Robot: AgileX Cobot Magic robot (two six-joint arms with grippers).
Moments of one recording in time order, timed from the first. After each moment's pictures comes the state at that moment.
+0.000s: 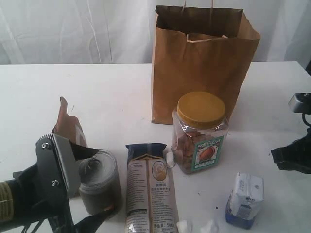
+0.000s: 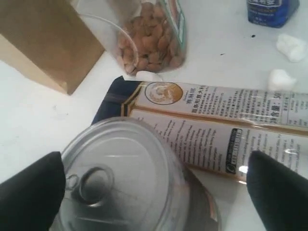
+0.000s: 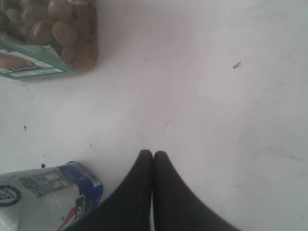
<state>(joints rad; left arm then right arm) -0.78 1.21 -0.26 0.30 -0.40 0.24 -0.17 1.35 -0.62 0.67 0.64 -0.84</state>
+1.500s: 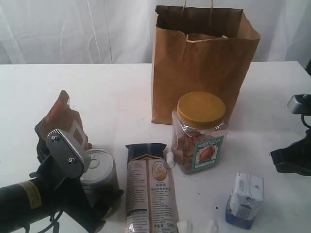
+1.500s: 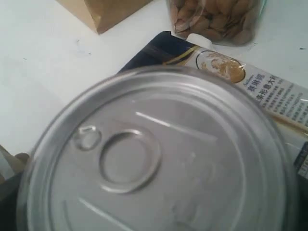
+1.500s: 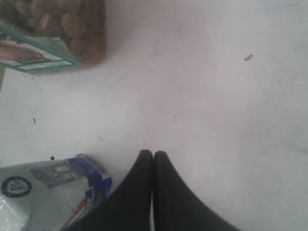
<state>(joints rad) -0.78 1.50 -0.28 -0.08 -0.62 0.24 -0.17 1.35 -0.62 0.67 0.68 -0.83</state>
